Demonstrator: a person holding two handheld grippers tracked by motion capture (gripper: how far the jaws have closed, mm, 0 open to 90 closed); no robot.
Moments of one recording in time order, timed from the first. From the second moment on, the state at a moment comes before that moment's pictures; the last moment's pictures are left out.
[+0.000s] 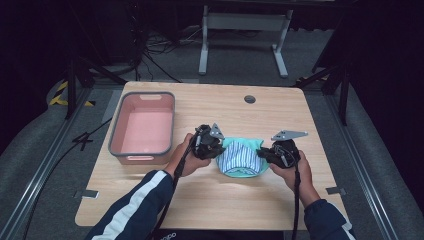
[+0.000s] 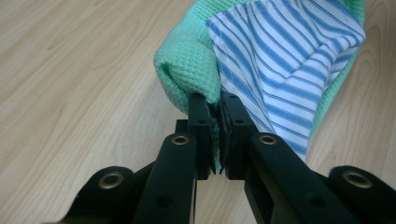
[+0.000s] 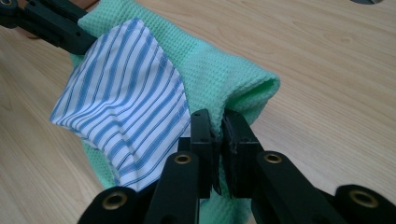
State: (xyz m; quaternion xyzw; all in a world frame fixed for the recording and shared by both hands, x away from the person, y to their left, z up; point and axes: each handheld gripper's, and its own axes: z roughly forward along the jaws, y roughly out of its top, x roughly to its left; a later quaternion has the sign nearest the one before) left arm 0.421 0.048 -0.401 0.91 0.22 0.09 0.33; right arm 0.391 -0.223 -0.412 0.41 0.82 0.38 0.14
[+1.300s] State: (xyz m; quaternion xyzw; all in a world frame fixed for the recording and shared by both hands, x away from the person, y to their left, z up) left arm 0.432 0.178 -0.335 0.88 0.30 0.17 0.33; right arm 0.442 -0.090 -0.340 0.30 0.85 0.40 0.15
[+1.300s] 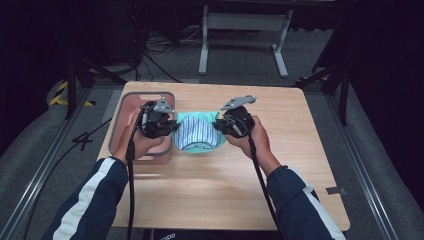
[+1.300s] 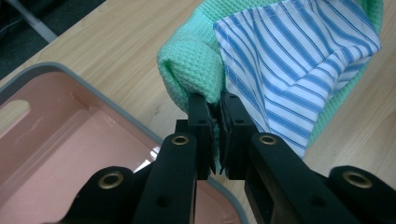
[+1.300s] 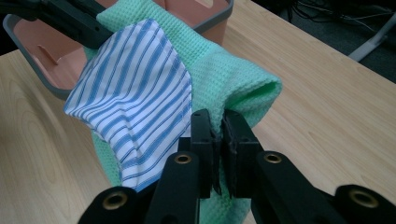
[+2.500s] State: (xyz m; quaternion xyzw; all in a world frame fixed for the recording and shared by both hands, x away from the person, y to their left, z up) left arm 0.411 0.268 -0.312 0.84 0.38 0.22 0.31; right arm 0.456 0.013 -0.328 0.25 0.86 0.42 0.12
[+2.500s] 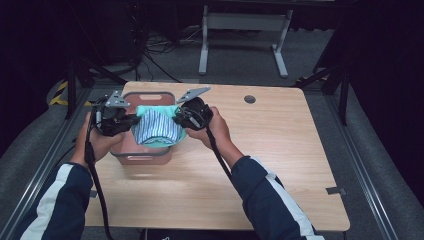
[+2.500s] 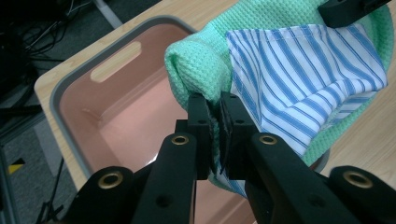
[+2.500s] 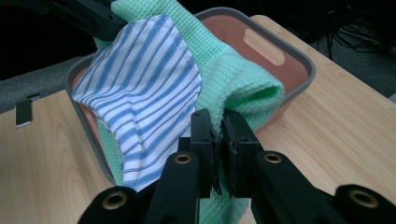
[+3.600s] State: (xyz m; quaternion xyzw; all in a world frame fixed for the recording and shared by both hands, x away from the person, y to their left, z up) left arm 0.420 0.301 -0.349 0.82 0.43 0.23 0.29; right arm 0.470 0.077 -0.360 0.22 0.89 0.40 0.10
